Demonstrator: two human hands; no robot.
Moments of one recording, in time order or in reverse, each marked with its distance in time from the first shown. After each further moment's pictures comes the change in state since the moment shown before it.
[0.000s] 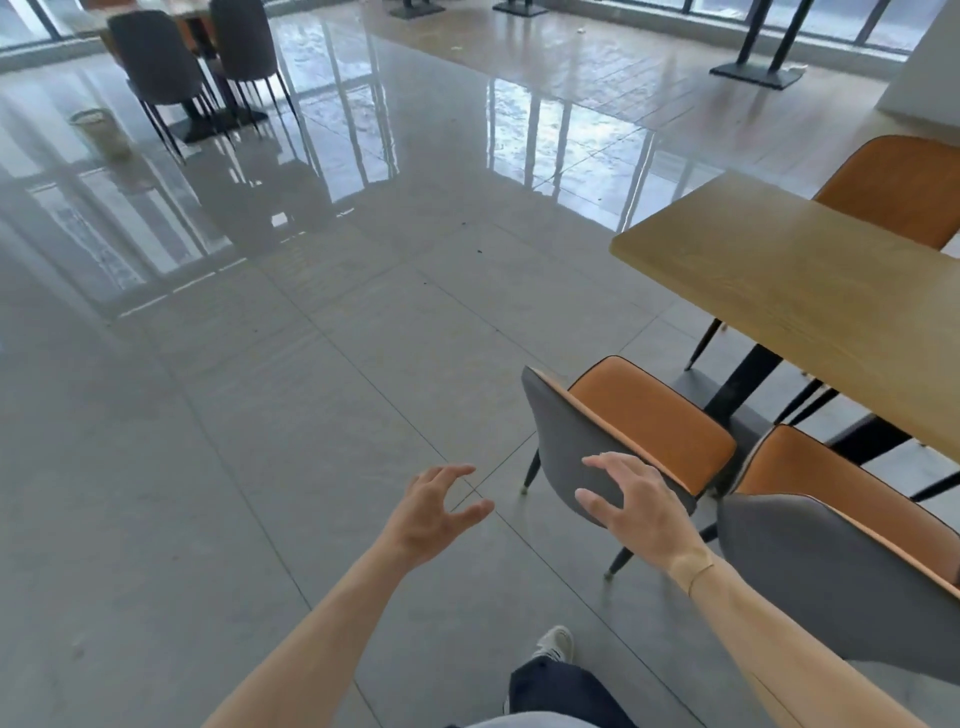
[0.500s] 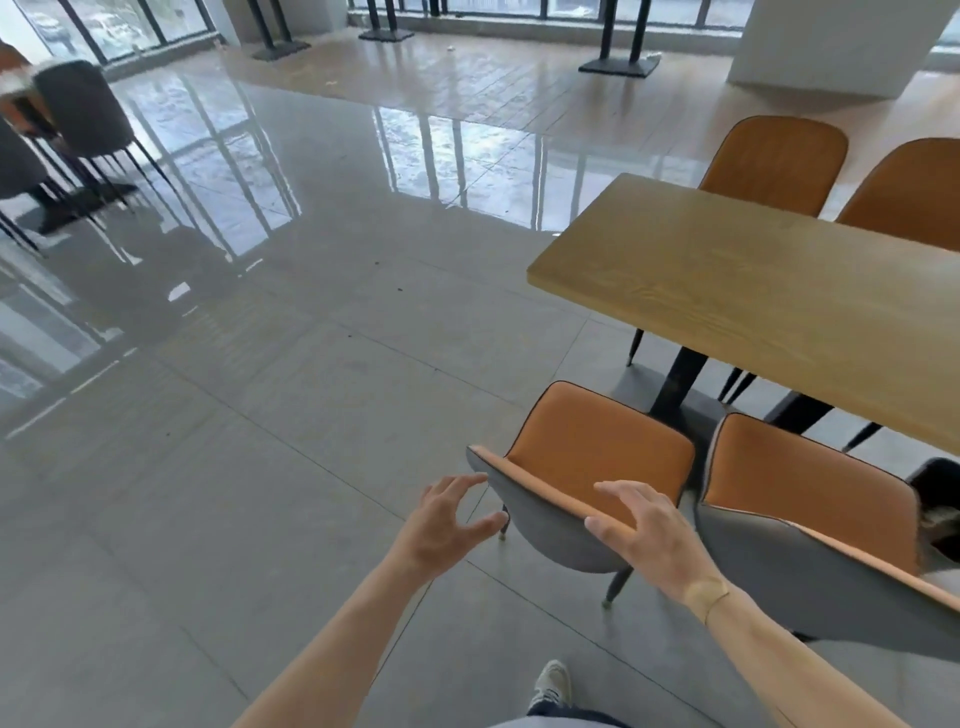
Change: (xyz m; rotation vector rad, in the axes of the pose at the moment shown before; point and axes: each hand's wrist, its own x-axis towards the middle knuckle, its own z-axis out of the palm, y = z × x) left_hand 0.149 0.074 -0.003 0.125 -0.176 0.182; right_hand 0.062 0.052 -0.033 0.072 0.114 0.248
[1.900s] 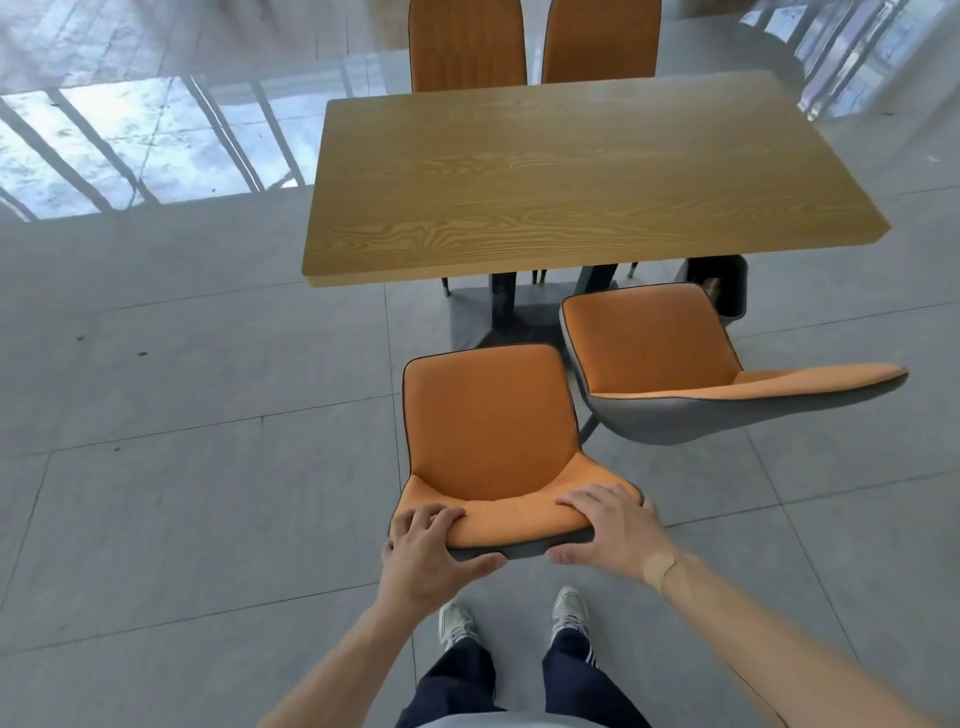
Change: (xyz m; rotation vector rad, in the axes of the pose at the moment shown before) left_hand 0.151 -0.020 0.026 0.520 -0.509 0.273; right_hand 0.022 0.004 0.053 -0.089 -0.138 0.595
